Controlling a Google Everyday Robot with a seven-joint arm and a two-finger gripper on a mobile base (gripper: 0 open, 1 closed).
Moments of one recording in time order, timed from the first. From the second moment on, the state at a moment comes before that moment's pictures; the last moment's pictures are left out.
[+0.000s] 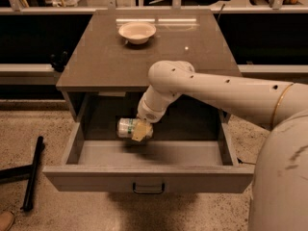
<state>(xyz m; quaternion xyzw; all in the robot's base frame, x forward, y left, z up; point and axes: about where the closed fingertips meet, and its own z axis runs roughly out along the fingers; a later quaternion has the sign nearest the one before) 0.597 0.050 0.652 -0.67 0.71 0.14 0.17</state>
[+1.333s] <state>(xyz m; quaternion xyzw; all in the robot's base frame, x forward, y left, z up) 0.599 0.099 0.633 -0.65 0.73 0.13 0.18</state>
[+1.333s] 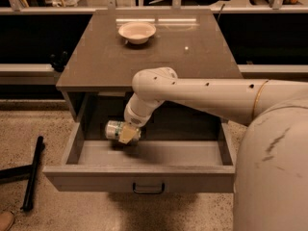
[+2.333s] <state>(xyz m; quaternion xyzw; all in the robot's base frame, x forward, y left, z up) 0.592 0.083 0.641 -0.63 0.74 0.14 0.19</state>
